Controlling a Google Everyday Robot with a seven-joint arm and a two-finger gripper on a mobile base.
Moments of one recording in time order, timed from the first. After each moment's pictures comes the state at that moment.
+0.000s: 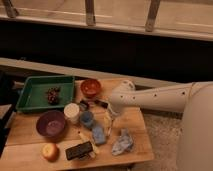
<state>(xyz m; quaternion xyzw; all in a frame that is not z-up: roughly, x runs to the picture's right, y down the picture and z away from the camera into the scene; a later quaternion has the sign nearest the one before) 0.062 0.168 0.824 -0.27 0.11 0.51 0.81</state>
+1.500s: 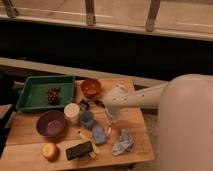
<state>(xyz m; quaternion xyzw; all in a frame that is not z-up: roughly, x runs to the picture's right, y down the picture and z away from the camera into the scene) 0.062 0.191 0.859 -0.26 0.17 0.53 0.79</state>
